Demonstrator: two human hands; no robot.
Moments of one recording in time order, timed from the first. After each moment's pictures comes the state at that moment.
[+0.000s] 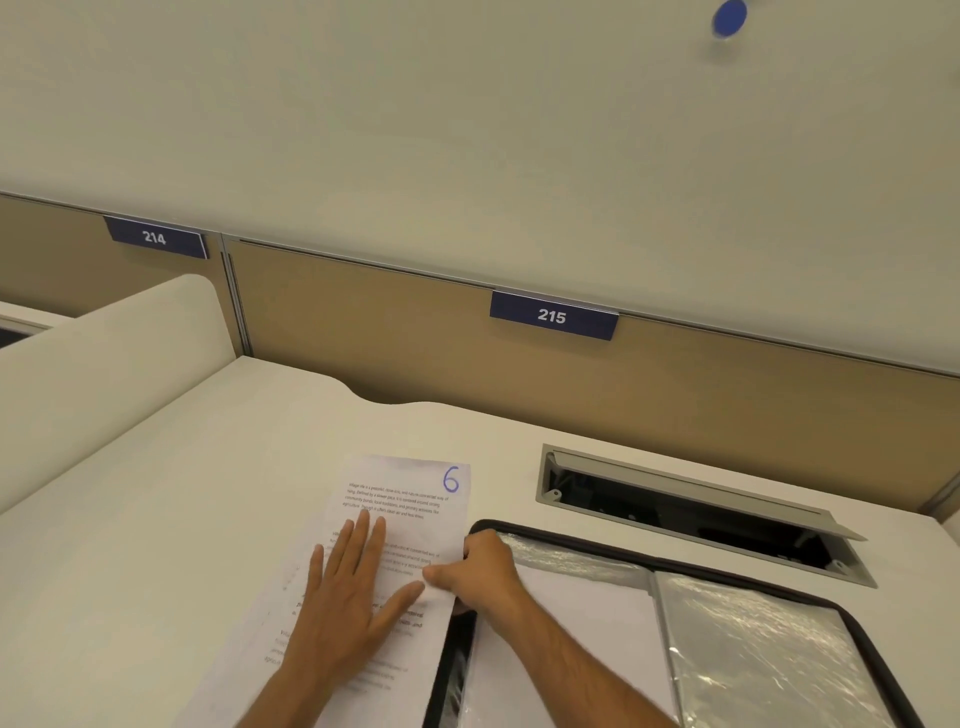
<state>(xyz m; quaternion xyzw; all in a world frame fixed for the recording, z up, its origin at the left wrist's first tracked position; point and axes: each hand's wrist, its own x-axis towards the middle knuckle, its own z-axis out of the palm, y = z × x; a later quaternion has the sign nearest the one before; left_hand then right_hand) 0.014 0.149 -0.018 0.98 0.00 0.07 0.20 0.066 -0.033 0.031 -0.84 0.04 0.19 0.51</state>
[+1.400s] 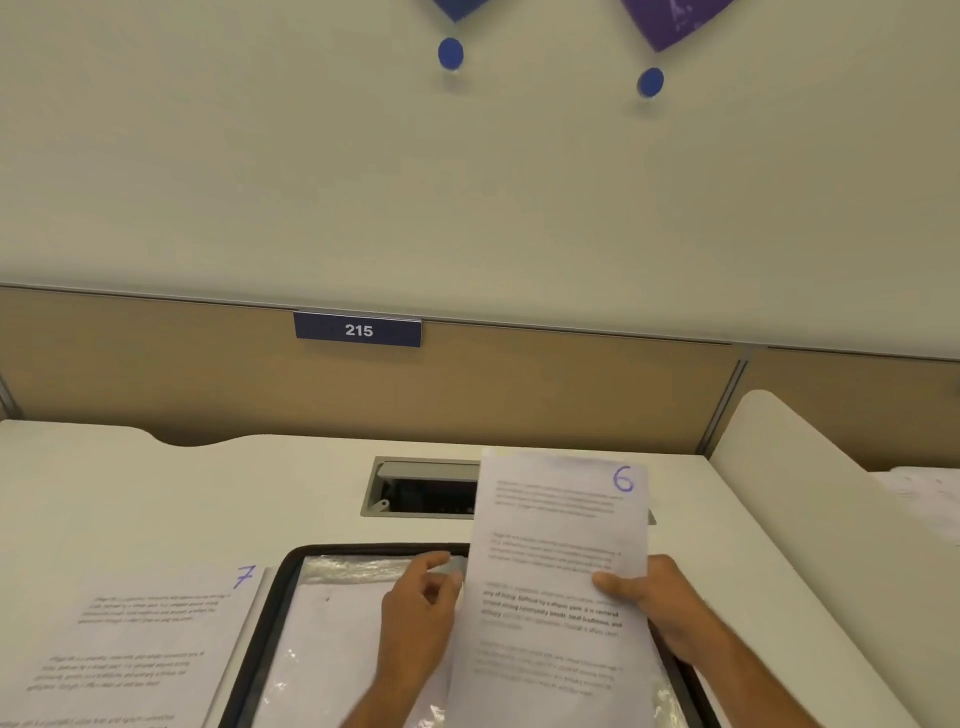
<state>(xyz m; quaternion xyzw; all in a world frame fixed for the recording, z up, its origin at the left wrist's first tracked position) 0.003 -0.148 0.040 0.81 0.03 -0.01 0.59 -0.037 -0.428 0.080 -0.72 0.15 0.05 0.67</state>
